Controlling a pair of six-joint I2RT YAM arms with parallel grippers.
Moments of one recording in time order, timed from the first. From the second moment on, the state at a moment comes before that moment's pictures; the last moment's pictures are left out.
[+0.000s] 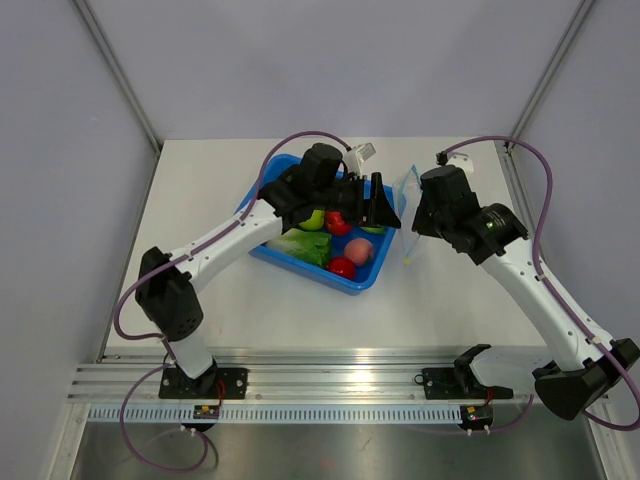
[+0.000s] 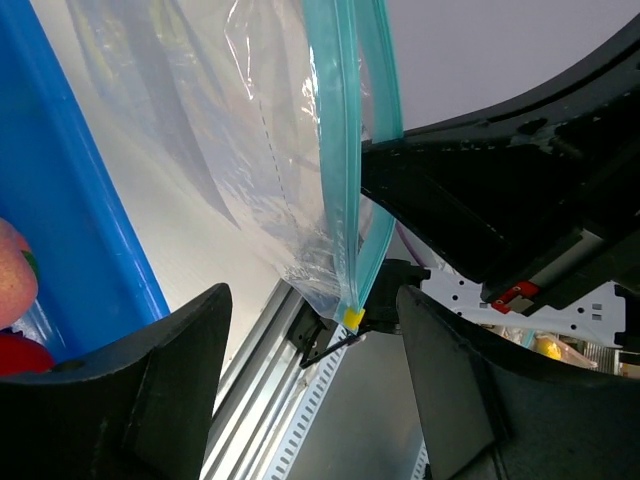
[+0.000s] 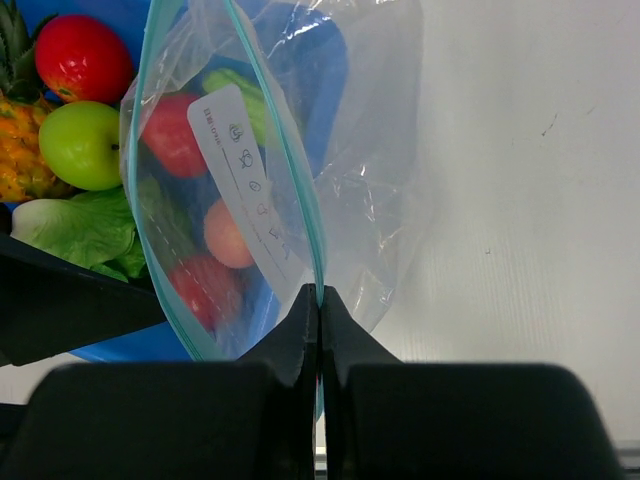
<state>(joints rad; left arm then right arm) -0.77 1.73 1.61 -0.36 0.57 -0.70 0.54 1.20 1.37 -0.92 0.37 0.58</state>
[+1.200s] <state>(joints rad) -0.87 1.82 1.76 -0.49 0.28 -0.66 0.54 1.14 1.31 -0.92 0.35 0.62</state>
